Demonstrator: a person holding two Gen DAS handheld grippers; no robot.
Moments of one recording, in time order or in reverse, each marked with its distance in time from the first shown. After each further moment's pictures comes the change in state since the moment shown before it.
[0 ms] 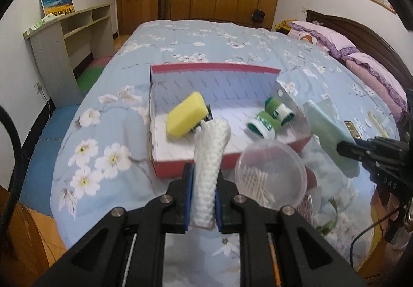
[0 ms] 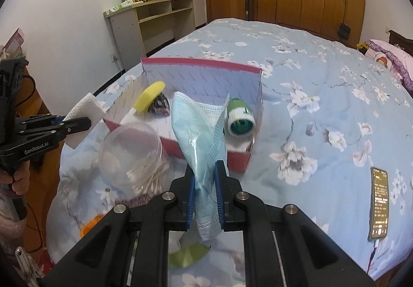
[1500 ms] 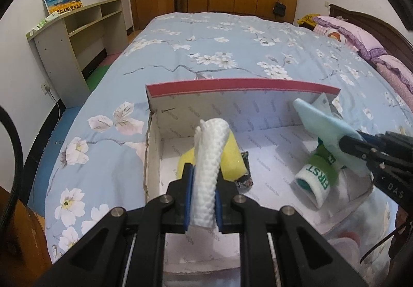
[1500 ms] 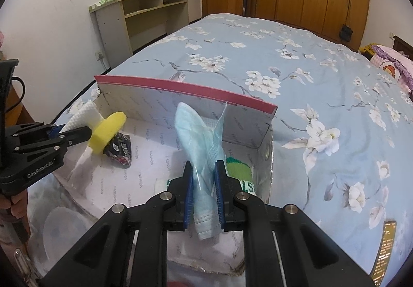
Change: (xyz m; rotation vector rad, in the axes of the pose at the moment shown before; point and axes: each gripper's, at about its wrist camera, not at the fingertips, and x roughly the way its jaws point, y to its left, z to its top) left arm 0.114 0.013 0.070 -0.020 0.040 0.119; right arm 0.113 -0.020 0.080 -0.019 0.031 -0.042
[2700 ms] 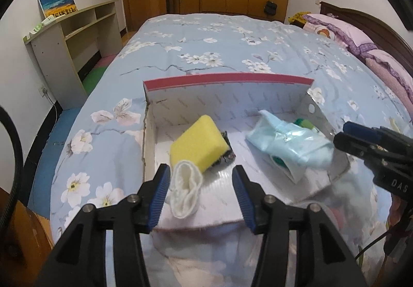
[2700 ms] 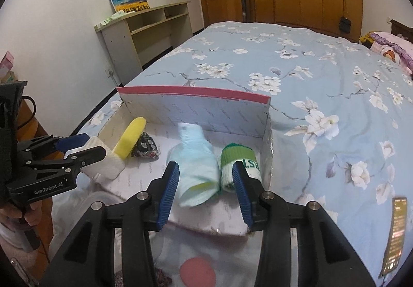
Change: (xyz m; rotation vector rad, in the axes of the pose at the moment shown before) left arm -0.046 -0.011 -0.021 0.033 0.003 -0.036; right arm -0.045 -0.004 -0.022 0.086 -0.060 0.079
